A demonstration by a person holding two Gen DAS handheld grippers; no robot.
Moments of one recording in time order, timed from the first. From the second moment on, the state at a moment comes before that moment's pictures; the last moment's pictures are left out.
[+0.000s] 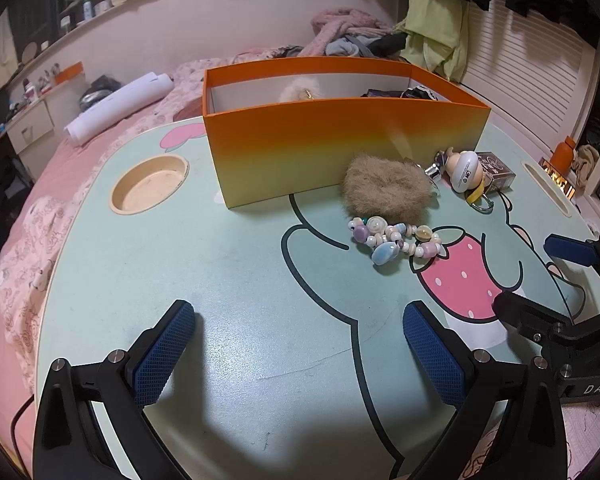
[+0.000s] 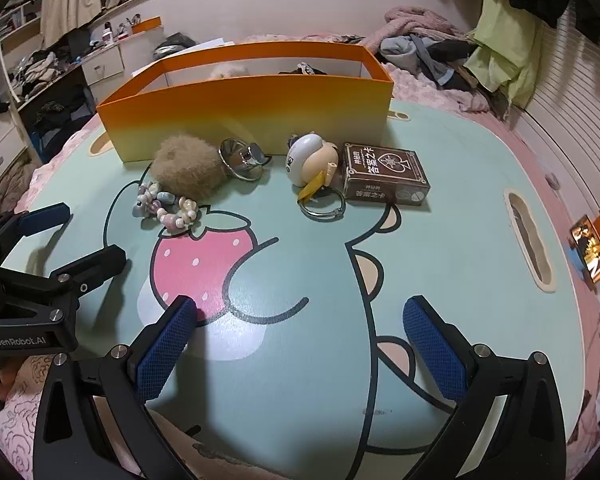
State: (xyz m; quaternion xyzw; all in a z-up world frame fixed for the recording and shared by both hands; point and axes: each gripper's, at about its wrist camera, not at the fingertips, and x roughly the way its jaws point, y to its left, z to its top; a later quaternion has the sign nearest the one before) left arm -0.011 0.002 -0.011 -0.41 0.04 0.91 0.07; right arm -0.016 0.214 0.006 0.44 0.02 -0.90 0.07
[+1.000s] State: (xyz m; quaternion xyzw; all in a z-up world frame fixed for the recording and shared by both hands) left arm -0.010 0.005 -0.008 -0.41 0.04 0.91 0.07; right arm -0.101 0.256 -0.001 0.44 -0.01 -0.90 0.01
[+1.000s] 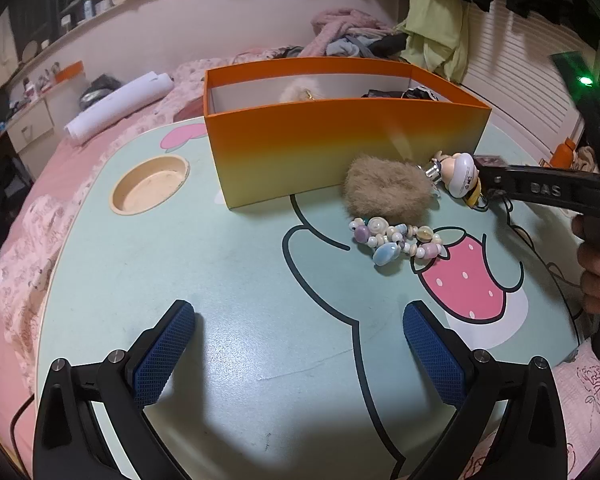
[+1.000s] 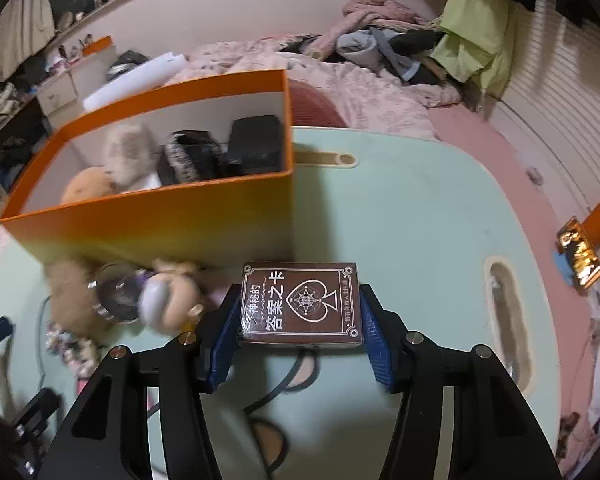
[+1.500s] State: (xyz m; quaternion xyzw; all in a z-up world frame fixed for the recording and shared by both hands) left arm -0.047 0.040 0.011 -0.41 0.05 0.90 0.14; right arm -0.044 0.257 0.026 0.33 -0.03 -0.94 0.05
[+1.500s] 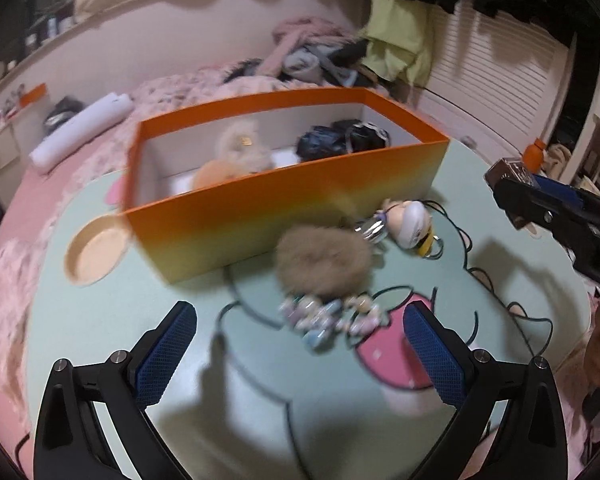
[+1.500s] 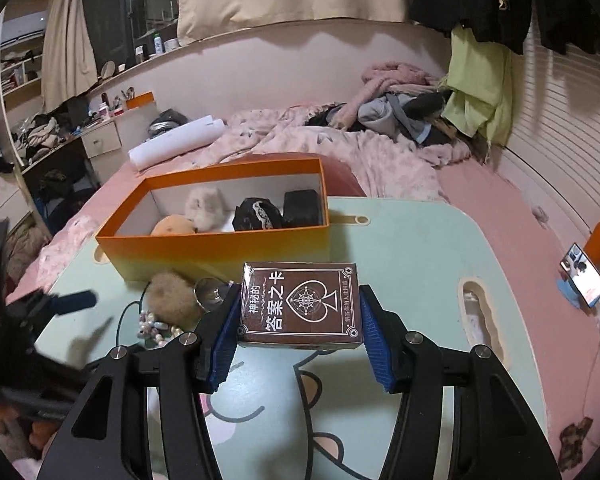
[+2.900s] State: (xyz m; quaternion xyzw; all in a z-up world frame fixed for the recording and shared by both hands) left arm -0.088 -0.033 0.091 -0.33 -0.08 0.93 0.11; right arm -0.113 0.209 0.091 0.38 -0.07 -0.91 0.12
